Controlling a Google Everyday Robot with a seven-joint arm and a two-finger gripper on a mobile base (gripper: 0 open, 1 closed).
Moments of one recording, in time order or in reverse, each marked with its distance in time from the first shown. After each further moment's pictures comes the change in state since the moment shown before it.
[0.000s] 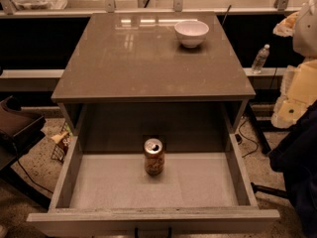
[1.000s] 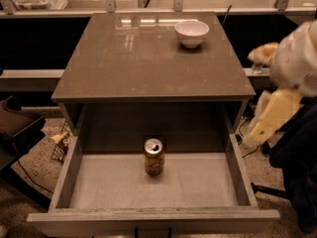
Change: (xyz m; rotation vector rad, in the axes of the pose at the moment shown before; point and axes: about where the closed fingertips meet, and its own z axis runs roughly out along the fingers) arm -0.019 0.022 0.052 -0.065 -0.228 0.017
